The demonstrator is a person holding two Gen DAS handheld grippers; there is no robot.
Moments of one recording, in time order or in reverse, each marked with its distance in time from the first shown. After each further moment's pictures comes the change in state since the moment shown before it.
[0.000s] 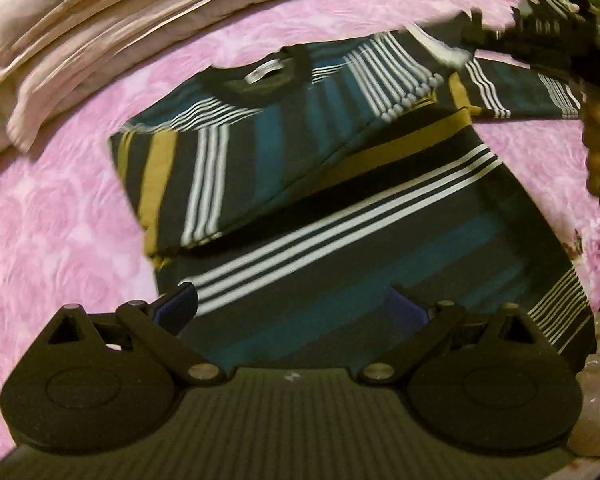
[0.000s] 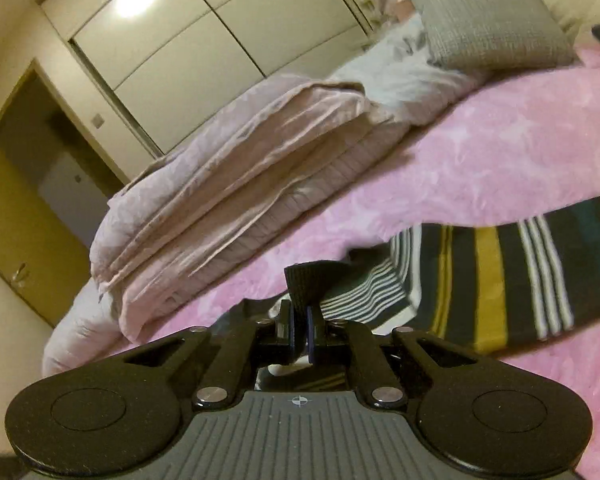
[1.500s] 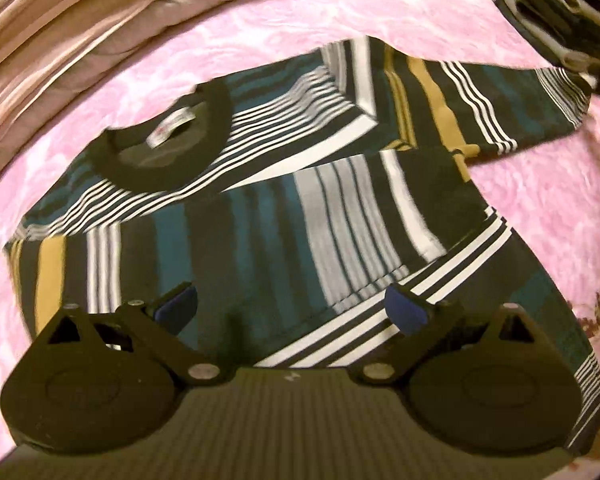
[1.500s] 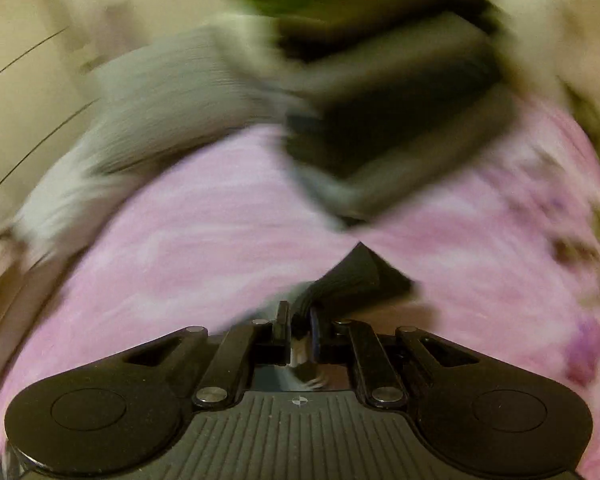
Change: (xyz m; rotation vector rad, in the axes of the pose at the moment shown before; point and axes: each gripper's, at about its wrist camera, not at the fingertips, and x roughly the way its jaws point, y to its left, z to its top) left arm 0.104 -0.049 0.092 0.067 -0.023 -0.039; right arm -0.074 -0.184 0.142 0.057 -0.227 -0.623
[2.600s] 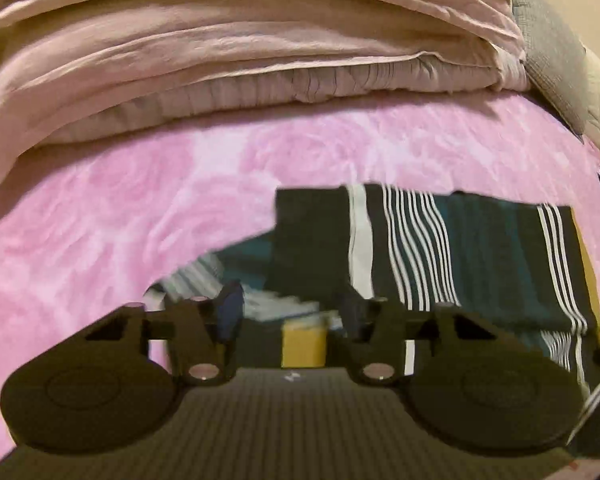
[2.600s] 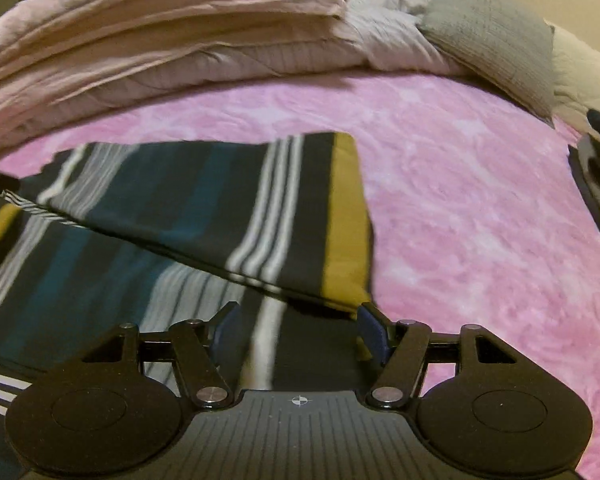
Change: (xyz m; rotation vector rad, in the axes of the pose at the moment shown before) left arm 0.056 0.259 0.026 -0.368 -0.188 -0.039; right arm -0.017 0.216 -0.192 -0.584 0.260 0.163
